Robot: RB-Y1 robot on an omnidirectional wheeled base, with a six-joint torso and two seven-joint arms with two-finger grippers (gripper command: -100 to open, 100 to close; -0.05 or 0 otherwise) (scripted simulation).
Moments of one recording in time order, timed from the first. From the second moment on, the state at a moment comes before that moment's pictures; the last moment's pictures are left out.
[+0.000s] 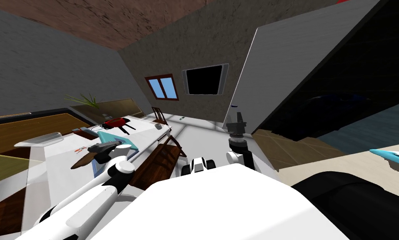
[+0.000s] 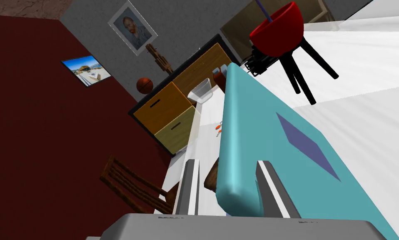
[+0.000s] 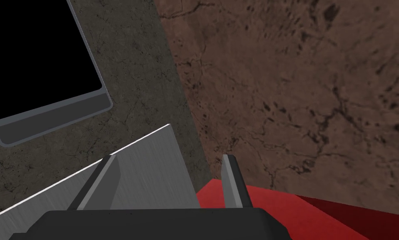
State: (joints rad) left arm -0.54 0.59 0.95 -0.55 0.65 -0.34 0.17; right arm 0.51 -0.04 0.06 -2.36 -0.05 -0.53 -0.02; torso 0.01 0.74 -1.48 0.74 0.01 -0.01
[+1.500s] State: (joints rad) left arm -0.46 0.38 0.98 -0.70 0.76 -0.48 0.43; right arm 0.51 -0.04 0.06 -2.36 -0.05 -0.53 -0.02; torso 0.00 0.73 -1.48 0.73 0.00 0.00
